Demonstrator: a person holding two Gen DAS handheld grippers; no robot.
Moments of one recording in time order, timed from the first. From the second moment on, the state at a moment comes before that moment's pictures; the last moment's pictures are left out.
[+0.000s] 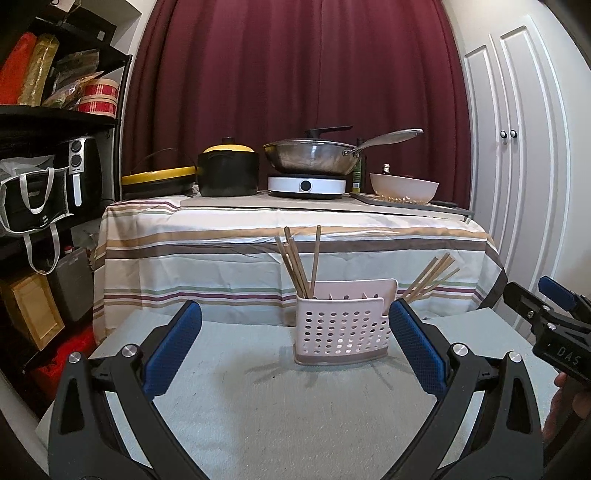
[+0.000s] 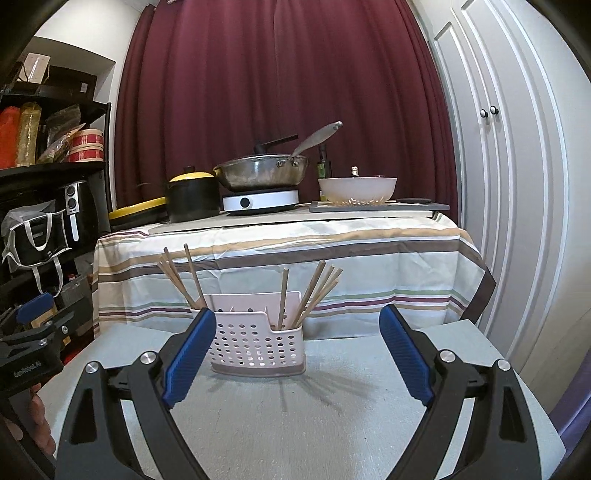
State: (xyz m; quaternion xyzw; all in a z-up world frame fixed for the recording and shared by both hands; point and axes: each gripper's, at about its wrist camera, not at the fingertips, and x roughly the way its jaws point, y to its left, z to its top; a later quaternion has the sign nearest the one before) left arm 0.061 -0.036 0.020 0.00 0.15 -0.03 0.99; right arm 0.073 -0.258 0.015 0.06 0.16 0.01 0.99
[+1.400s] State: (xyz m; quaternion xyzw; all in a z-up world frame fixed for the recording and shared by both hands) left arm 0.048 -0.030 0.021 -0.01 0.14 -0.02 0.99; right arm 0.057 -0.248 0.018 0.05 0.15 0.02 0.99
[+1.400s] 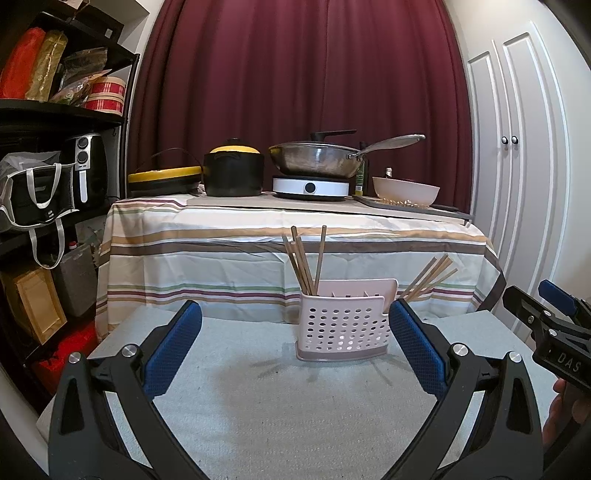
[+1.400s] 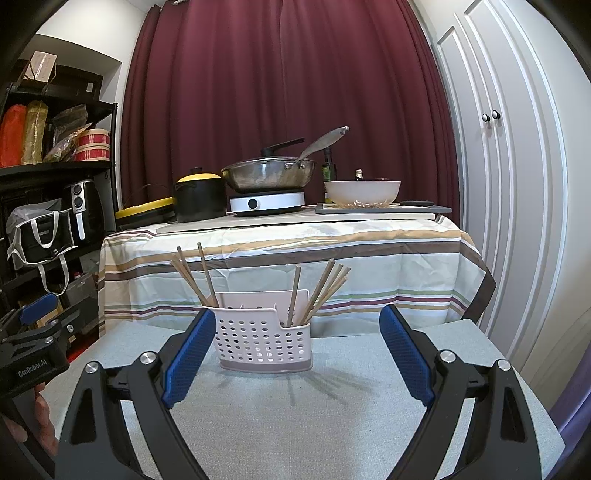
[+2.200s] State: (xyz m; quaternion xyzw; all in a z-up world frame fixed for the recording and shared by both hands) left arm 0.045 -0.029 0.017 -0.02 0.15 -0.02 0.99; right arm 0.055 -0.246 0.018 0.05 0.15 0.02 0.99
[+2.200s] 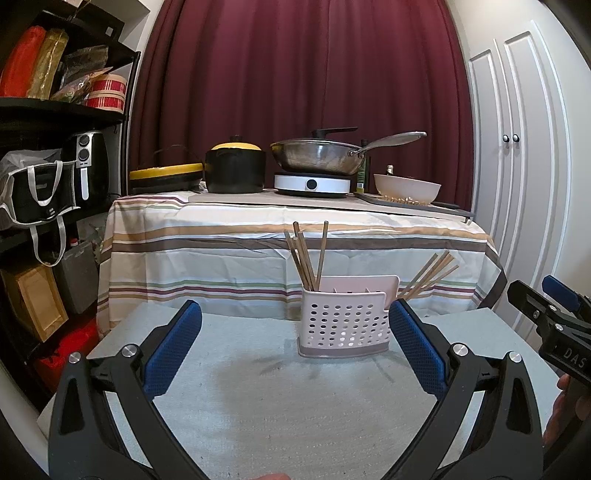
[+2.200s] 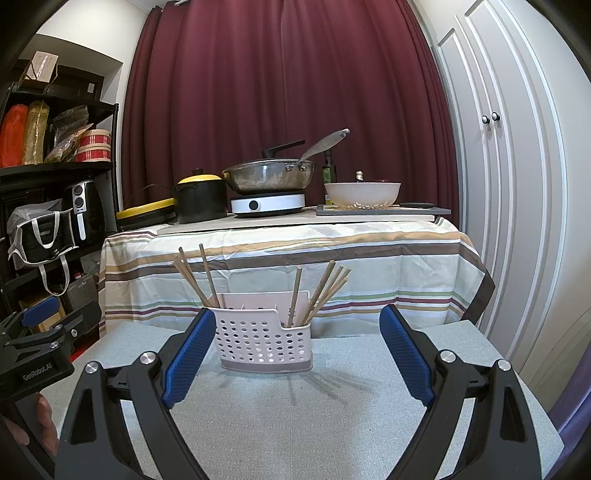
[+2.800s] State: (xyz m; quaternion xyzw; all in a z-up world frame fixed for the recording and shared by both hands) left arm 0.049 -0.027 0.014 -0.01 0.15 -0.04 0.99; right arm 0.055 -0.243 0.014 0.05 0.16 0.02 0.99
